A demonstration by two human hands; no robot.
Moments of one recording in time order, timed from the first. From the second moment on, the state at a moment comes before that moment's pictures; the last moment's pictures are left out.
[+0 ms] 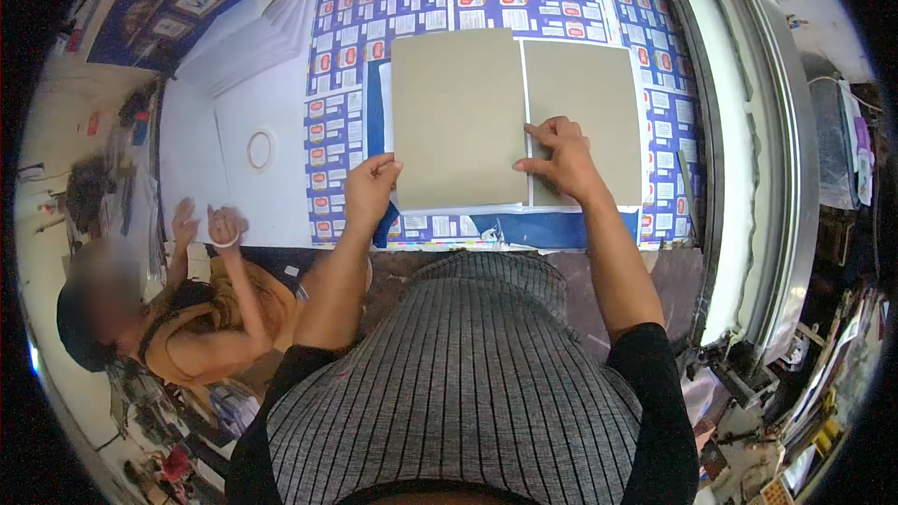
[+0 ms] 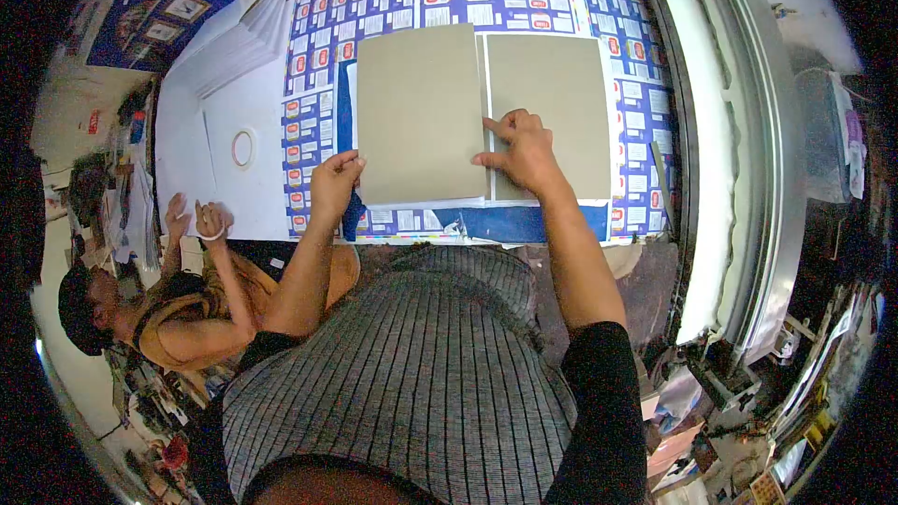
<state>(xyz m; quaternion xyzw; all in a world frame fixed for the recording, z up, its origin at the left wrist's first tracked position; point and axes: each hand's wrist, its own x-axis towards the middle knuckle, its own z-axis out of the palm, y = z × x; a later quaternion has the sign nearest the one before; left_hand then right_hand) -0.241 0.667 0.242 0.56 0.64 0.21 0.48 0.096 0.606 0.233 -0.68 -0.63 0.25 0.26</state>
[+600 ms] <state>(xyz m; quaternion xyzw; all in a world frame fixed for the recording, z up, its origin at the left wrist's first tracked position) -0.243 0.662 0.215 0.58 0.67 0.22 0.41 0.092 0.594 0.235 -0.68 -0.69 0.23 0.10</state>
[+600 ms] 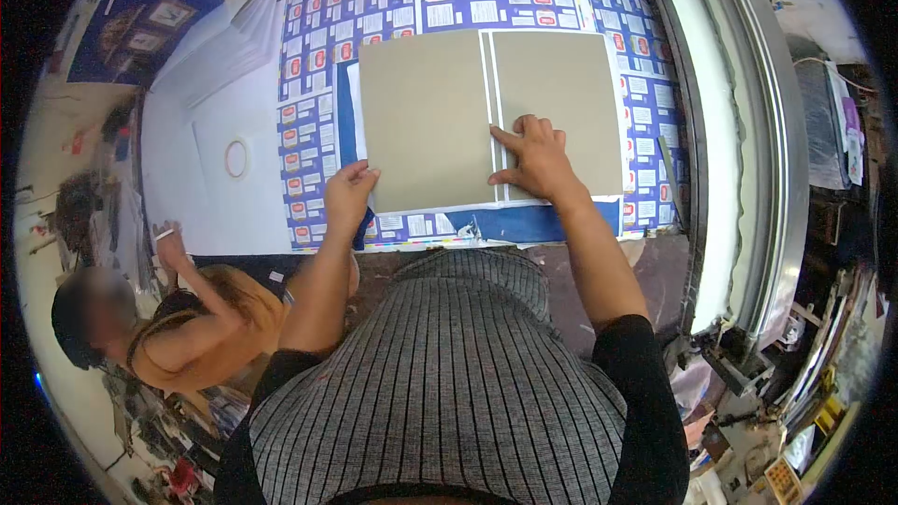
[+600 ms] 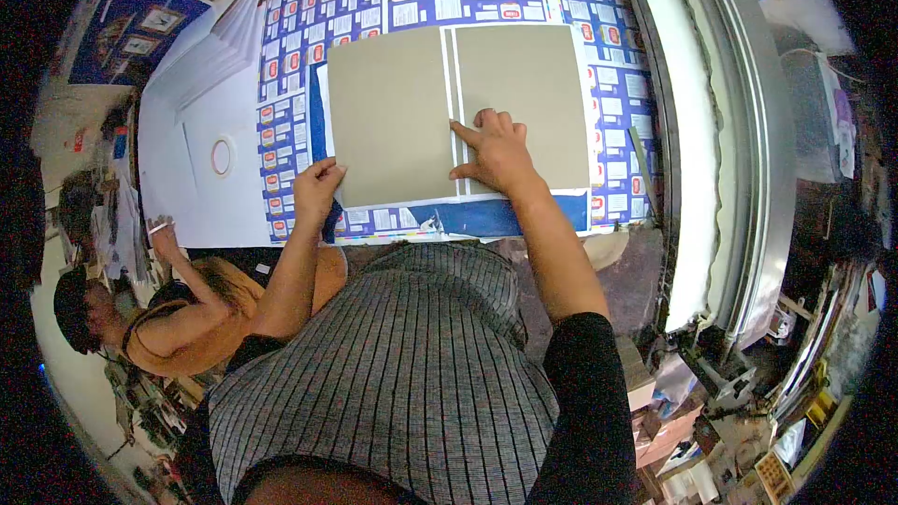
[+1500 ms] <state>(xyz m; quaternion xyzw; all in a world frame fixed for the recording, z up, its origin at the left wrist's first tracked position) -0.255 0.667 0.194 0.60 0.66 0.19 0.41 0.088 0.593 0.230 -0.69 -0.69 0.19 0.10</state>
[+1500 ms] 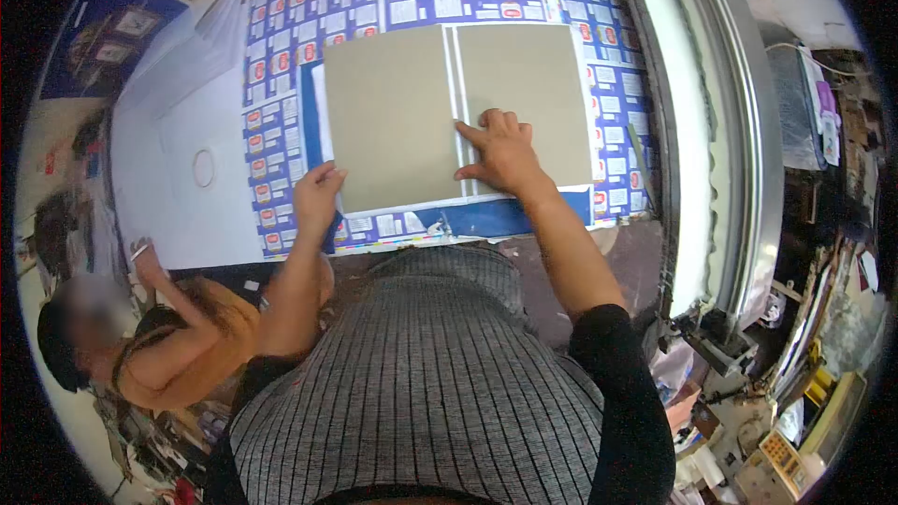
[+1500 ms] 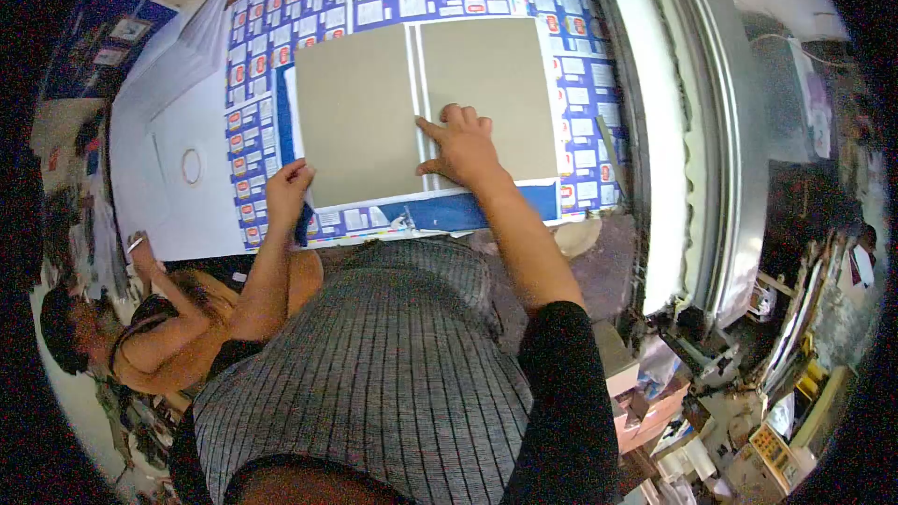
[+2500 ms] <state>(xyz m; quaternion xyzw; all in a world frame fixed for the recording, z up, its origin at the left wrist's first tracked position) -0.248 0.655 0.180 0.53 0.66 0.28 0.45 0.085 0.598 0.243 -0.70 -0.67 0.23 0.07</state>
